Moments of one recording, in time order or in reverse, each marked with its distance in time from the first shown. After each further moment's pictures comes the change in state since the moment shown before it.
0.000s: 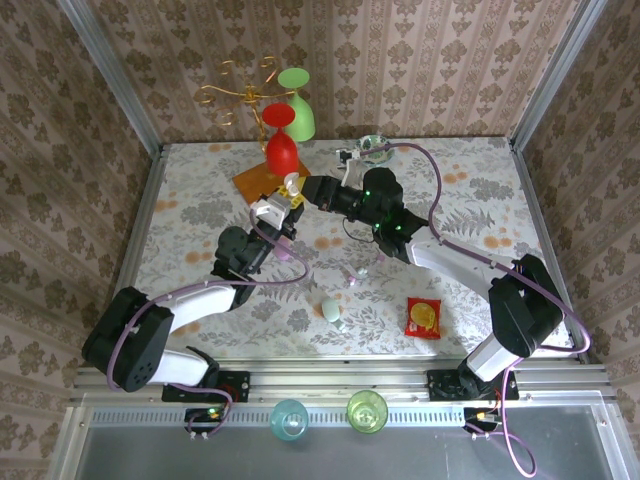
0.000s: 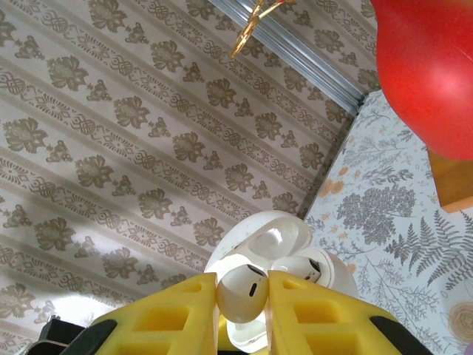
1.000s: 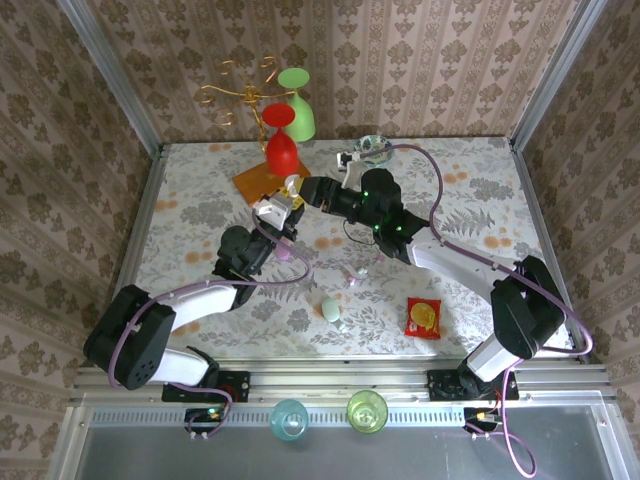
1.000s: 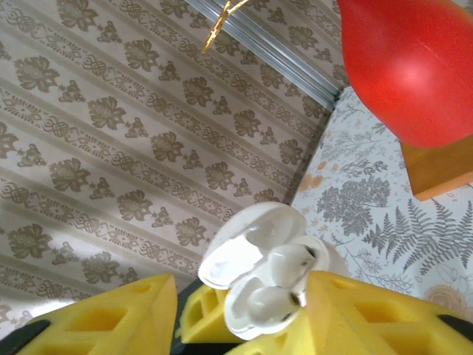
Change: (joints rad) left arm -0.002 0.013 0.001 -0.015 -0.011 0.000; right arm 0.005 -0.014 0.000 -0.083 0.042 -0.020
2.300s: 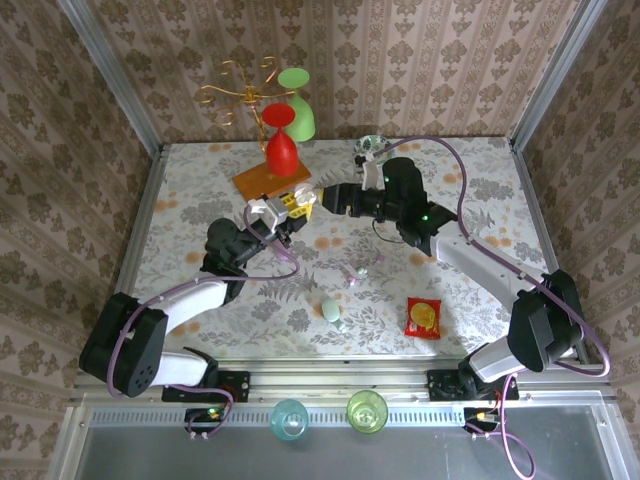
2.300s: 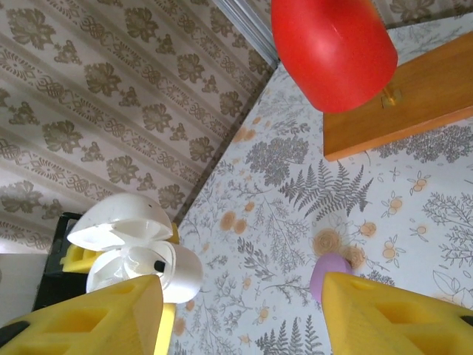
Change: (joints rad) left arm 0.113 -0.045 0.020 -0.074 0.460 -0.085; right arm -0.122 -0.096 0.020 -0.352 -0.161 -0.306
